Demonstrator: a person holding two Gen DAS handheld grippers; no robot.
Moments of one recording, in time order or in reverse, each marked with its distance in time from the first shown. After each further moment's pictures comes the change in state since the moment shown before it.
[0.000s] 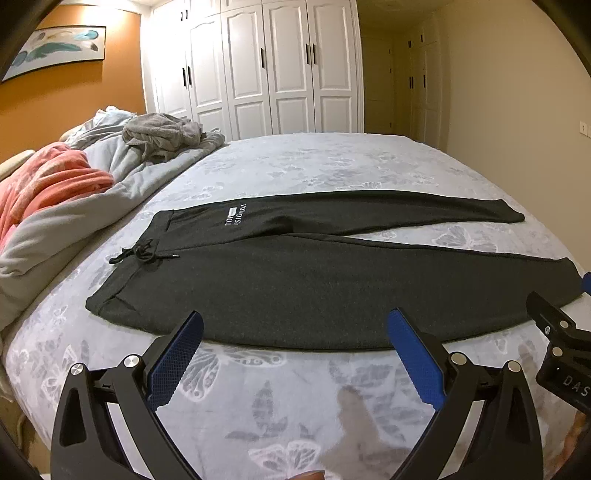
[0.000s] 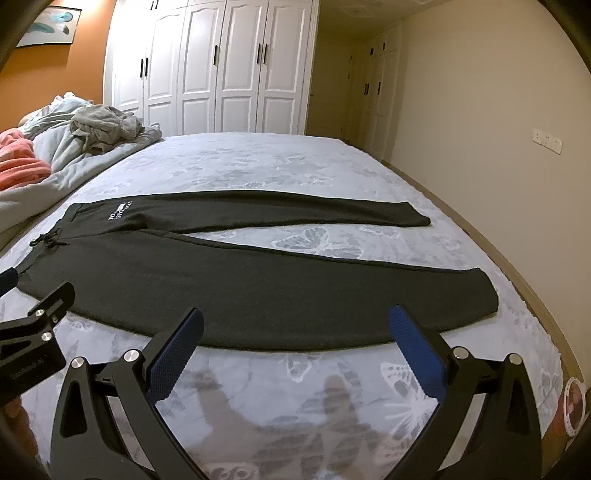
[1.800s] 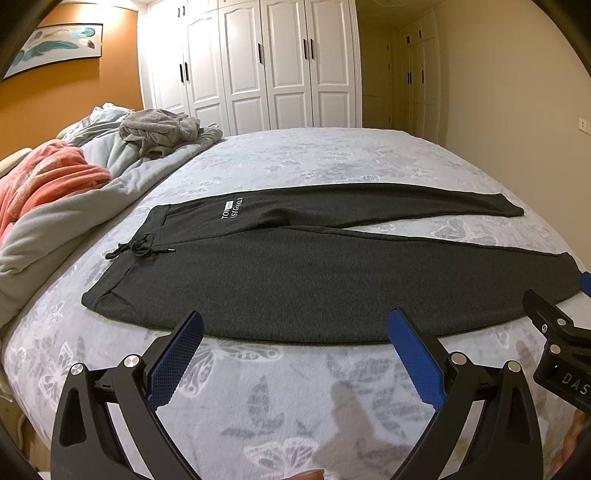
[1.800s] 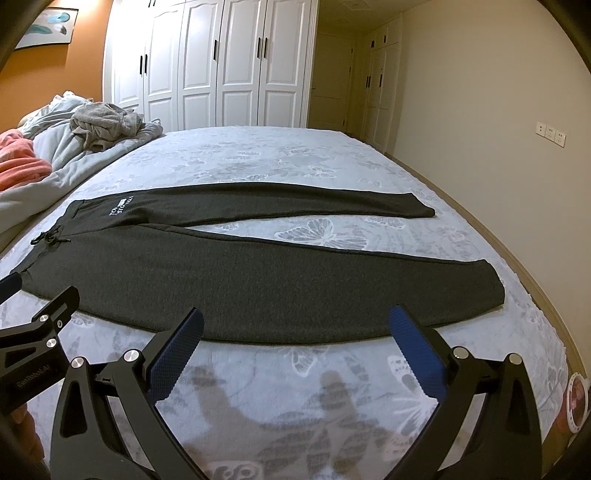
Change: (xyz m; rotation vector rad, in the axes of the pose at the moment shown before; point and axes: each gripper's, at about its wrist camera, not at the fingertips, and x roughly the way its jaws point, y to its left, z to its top) left arm 0.005 -0.001 -0.004 0.004 0.015 -0.013; right arm 0.005 0.004 -0.004 0.006 0.021 0.009
